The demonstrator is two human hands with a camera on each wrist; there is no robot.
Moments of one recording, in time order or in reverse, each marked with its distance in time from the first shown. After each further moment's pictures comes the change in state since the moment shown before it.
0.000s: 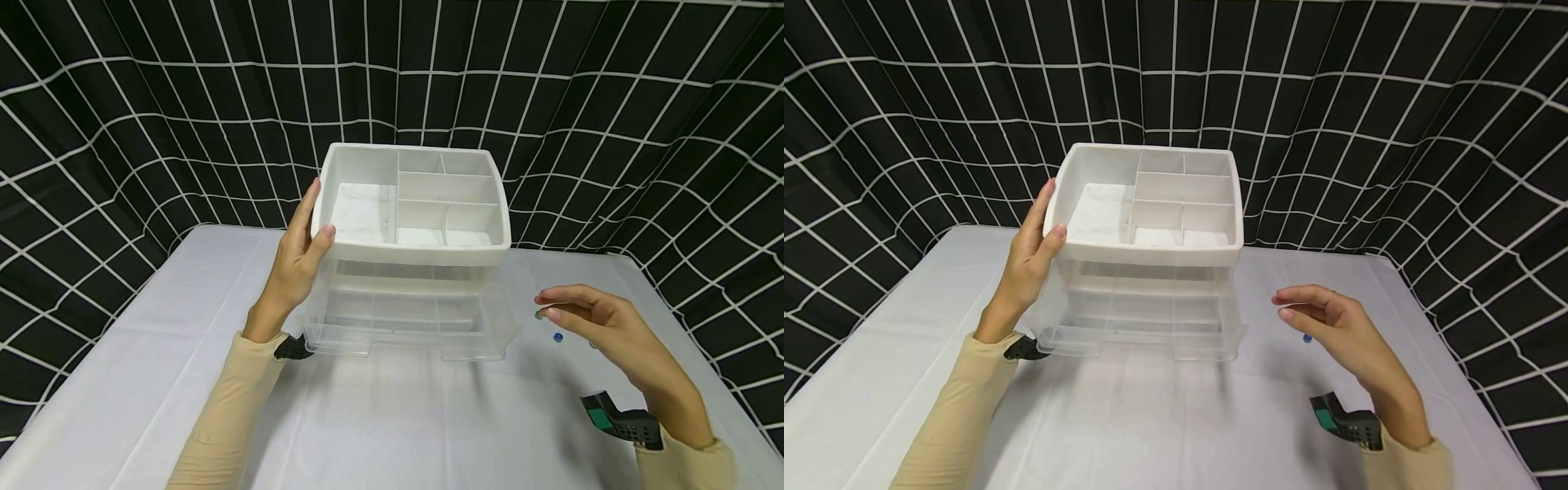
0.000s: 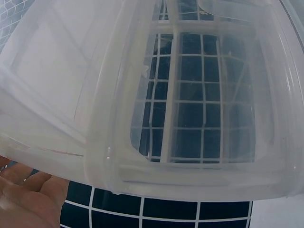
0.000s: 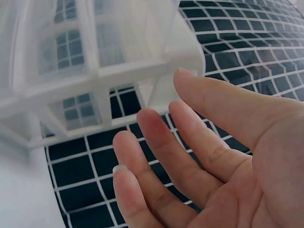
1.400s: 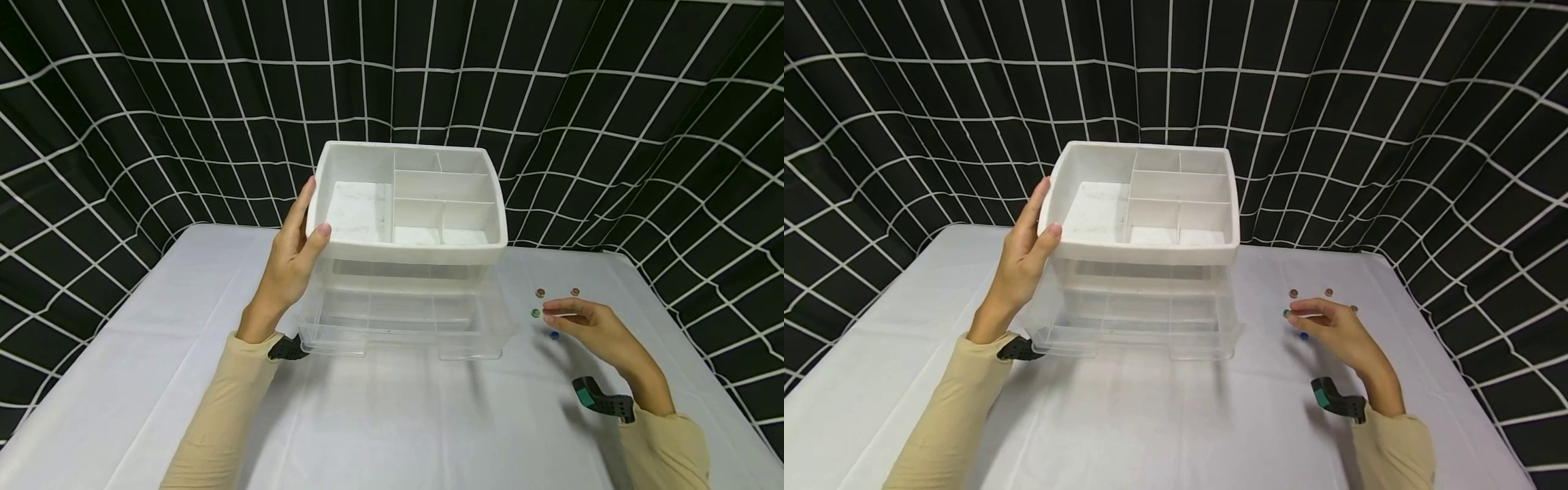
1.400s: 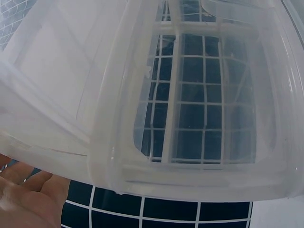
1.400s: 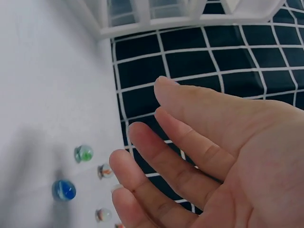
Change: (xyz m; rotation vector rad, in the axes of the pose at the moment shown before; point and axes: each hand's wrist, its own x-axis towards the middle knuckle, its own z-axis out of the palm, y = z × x) left_hand 0.000 0.001 -0.001 -0.010 -0.012 -0.004; right_hand 0.021 0.077 -0.007 -0.196 -0.031 0.176
